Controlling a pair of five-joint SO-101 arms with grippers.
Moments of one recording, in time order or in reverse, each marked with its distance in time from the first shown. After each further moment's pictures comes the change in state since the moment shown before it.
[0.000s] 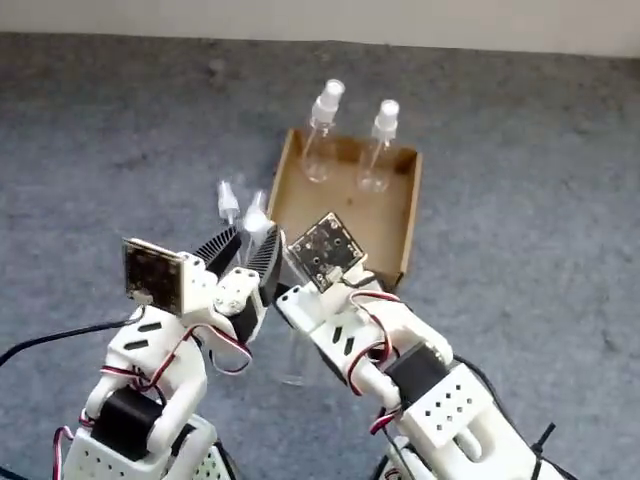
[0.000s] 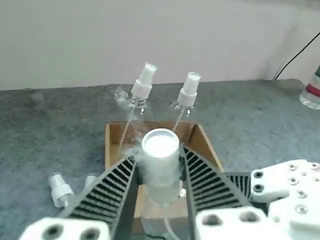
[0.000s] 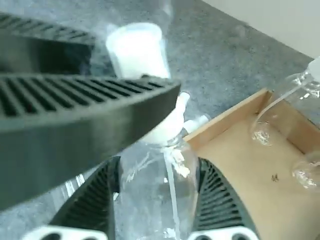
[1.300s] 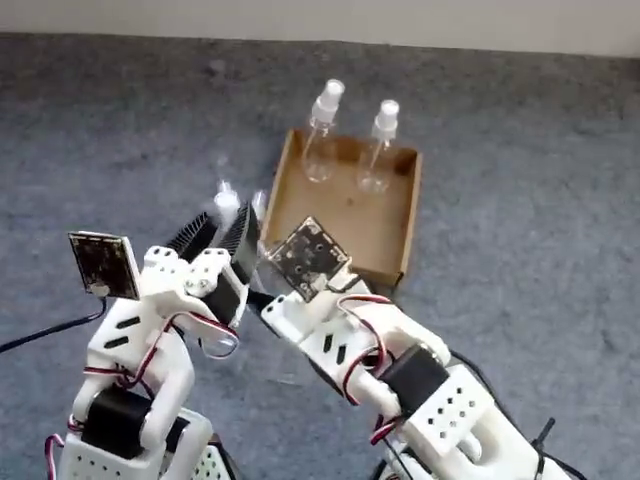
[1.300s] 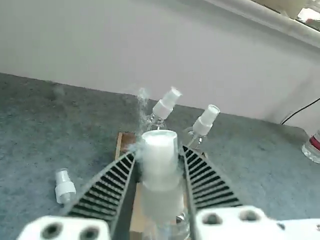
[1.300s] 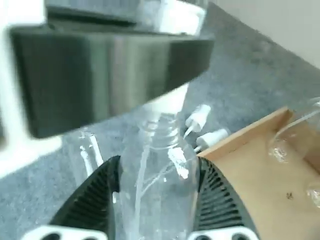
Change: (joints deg) left arm -10.3 1.0 -3.8 -1.7 9.5; right arm -3.9 0.4 -5.1 4.2 0.5
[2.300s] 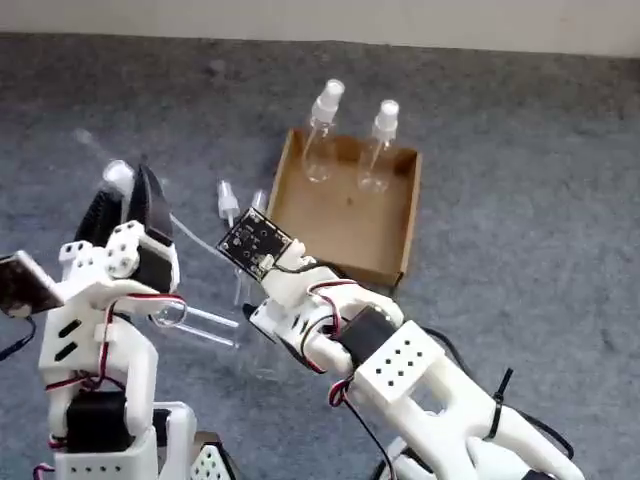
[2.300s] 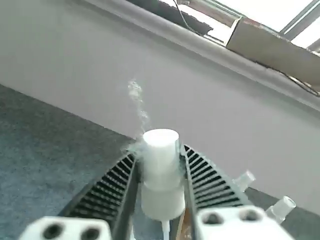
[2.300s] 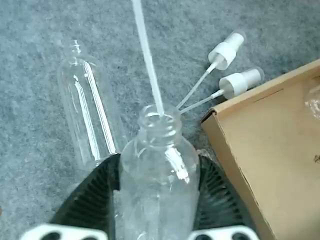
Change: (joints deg) left arm -20.1 0.2 -1.4 -7.5 2.7; right arm -2.1 21.4 -8.0 6.7 4.8
